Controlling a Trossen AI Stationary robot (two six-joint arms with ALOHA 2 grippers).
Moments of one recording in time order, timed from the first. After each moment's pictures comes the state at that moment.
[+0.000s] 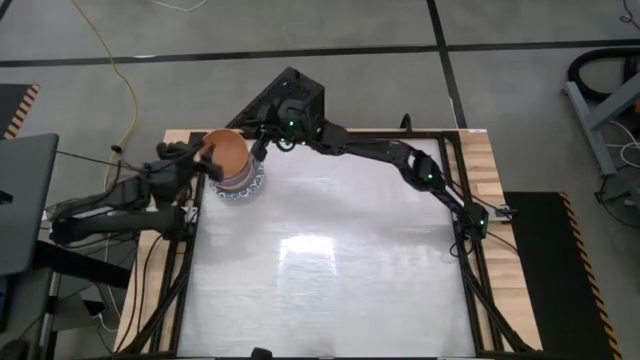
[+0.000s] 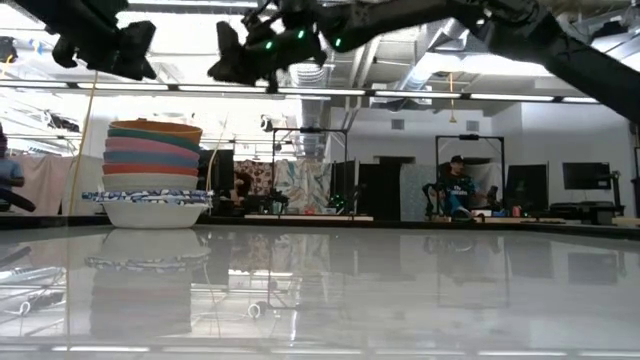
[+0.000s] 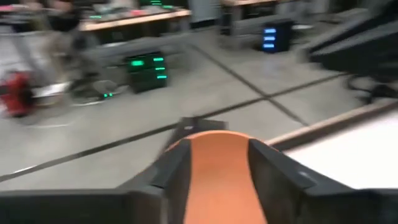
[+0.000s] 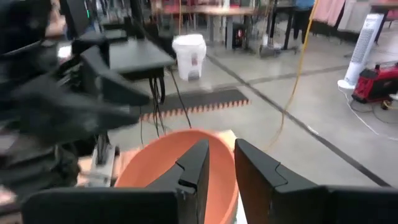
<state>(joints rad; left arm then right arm) 0.23 0.41 0.58 -0.40 -0.96 -0.14 -0.32 2.36 2.33 -0.04 -0.05 0.04</state>
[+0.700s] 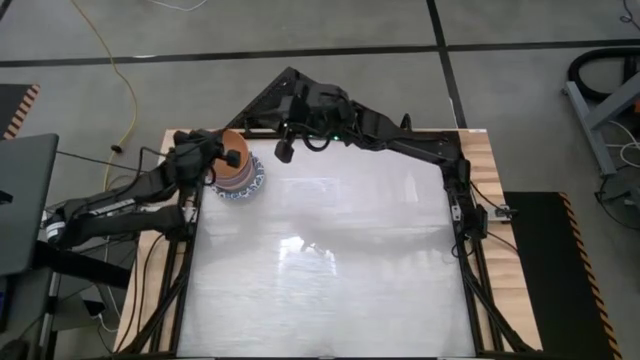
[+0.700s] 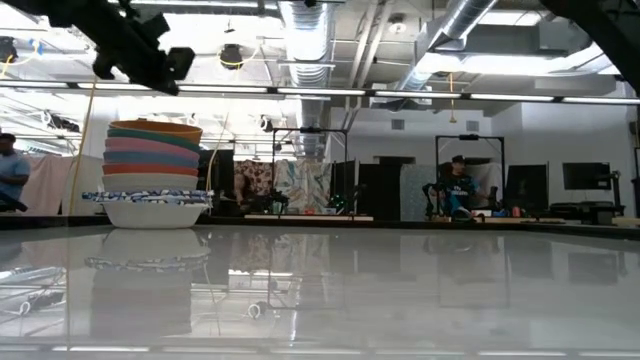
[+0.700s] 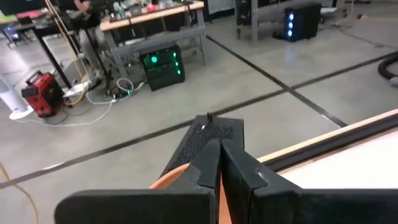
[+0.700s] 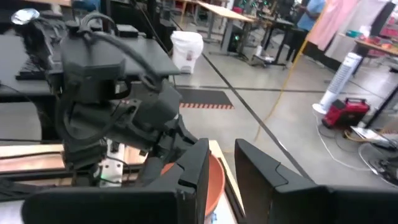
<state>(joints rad) 0.45 0.68 0.58 -0.12 -0.85 -0.03 -0.22 2.03 2.33 -0.41 0.08 -0.17</state>
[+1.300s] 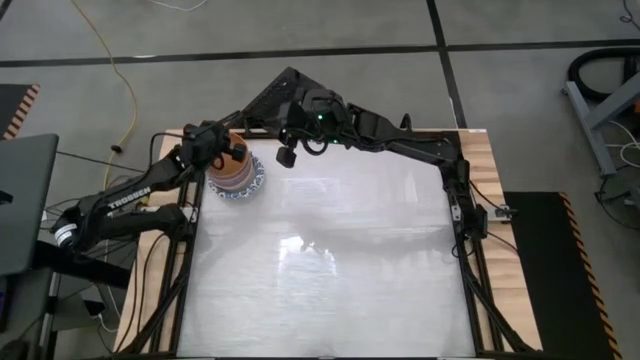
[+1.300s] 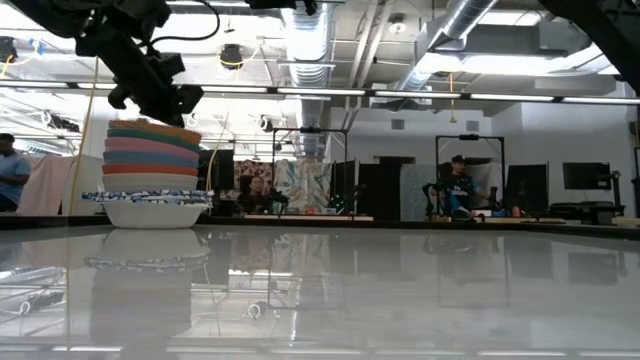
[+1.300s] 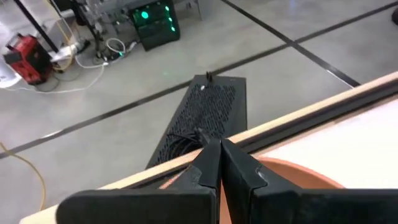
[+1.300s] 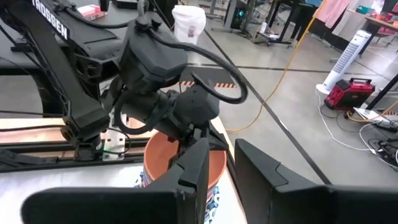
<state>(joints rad) 0.73 0.86 0.58 -0.11 -0.55 -0.04 -0.21 2.03 2.33 -0.51 0.09 -0.17</state>
